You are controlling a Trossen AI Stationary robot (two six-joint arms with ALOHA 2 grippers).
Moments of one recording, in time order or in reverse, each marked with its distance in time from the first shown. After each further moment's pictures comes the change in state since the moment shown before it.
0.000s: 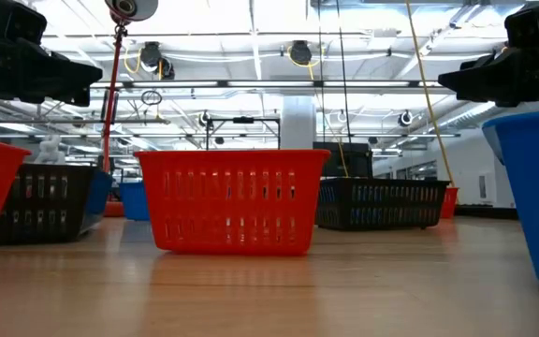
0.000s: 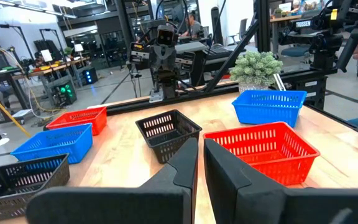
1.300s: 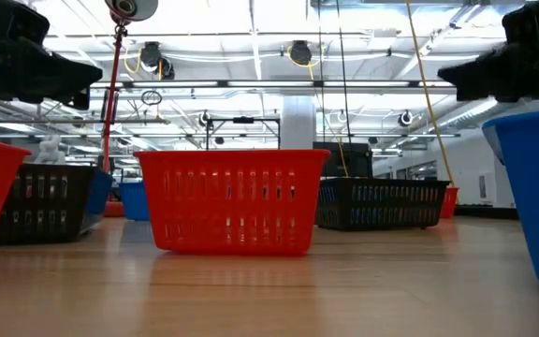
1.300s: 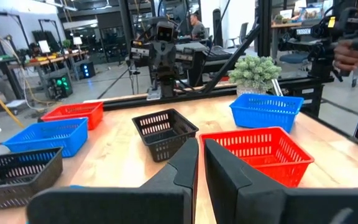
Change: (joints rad) left arm 0.000 0.000 0.000 0.000 0.000 -0.077; right arm 0.000 0.000 0.000 0.067 0.001 0.118
